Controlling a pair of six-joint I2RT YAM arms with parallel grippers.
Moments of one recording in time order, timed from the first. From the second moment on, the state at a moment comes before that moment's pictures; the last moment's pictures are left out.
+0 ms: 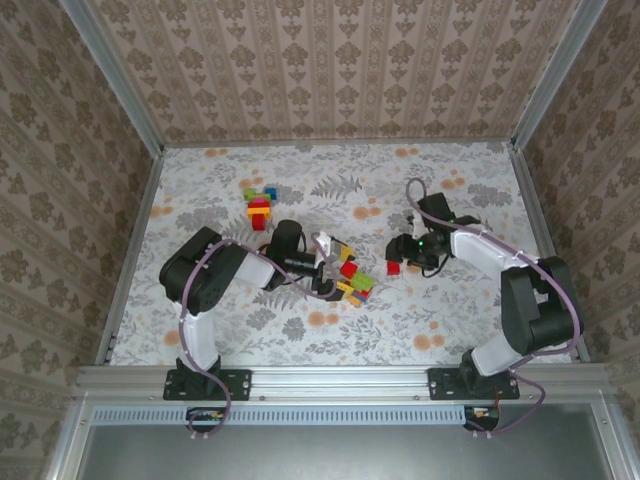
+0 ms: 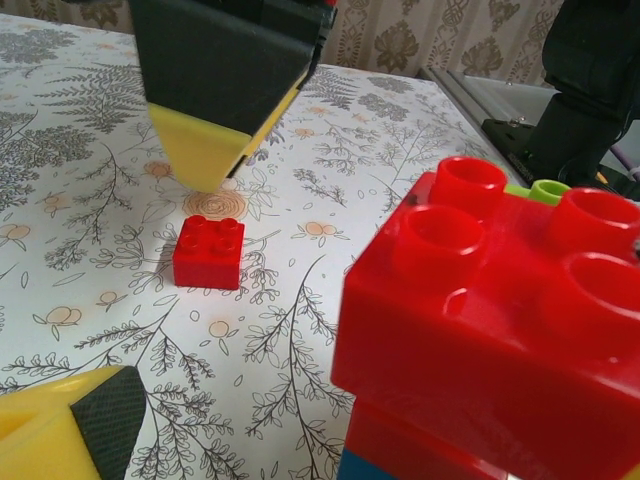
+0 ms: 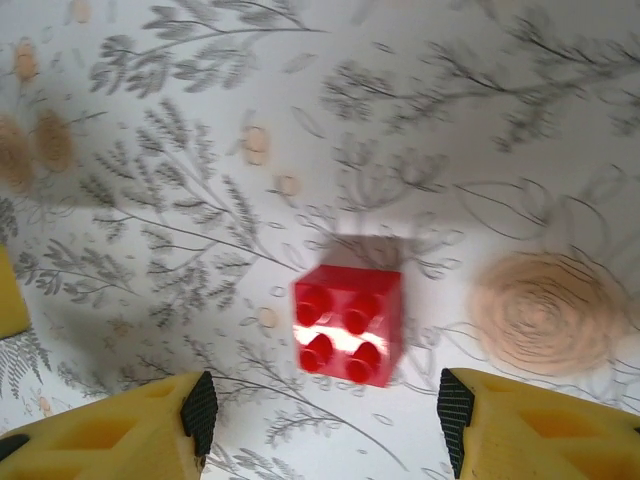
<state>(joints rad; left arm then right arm) -0.65 1.93 0.72 0.75 1.08 0.25 0.23 1.55 0.93 -0.60 -0.32 0.40</state>
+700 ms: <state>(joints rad) -0.64 1.93 0.72 0.75 1.14 0.25 0.35 1.68 1.07 -0.74 -0.10 0.36</state>
